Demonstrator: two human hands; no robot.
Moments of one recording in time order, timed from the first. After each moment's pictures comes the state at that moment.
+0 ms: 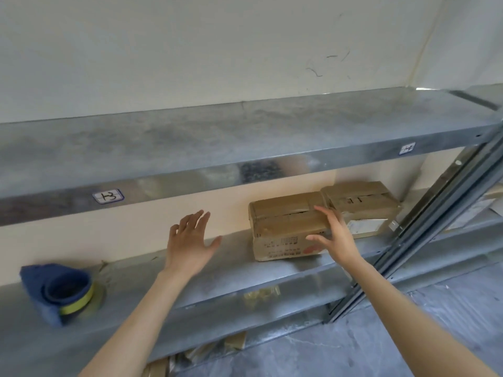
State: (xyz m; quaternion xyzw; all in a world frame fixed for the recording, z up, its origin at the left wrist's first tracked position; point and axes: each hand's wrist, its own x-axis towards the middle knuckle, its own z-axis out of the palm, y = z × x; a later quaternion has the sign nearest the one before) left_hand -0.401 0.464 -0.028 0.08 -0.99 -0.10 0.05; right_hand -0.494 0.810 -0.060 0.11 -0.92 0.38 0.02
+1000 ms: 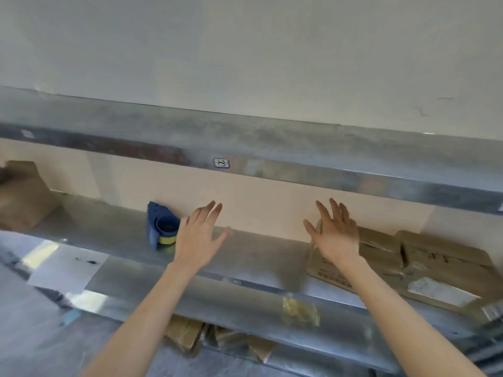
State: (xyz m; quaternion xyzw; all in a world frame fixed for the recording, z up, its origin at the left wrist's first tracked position) left_hand -0.277 0.433 0.008 0.24 -0.96 -0.05 0.16; right_hand -0.484 0.676 0.012 0.28 -0.95 0.08 0.05
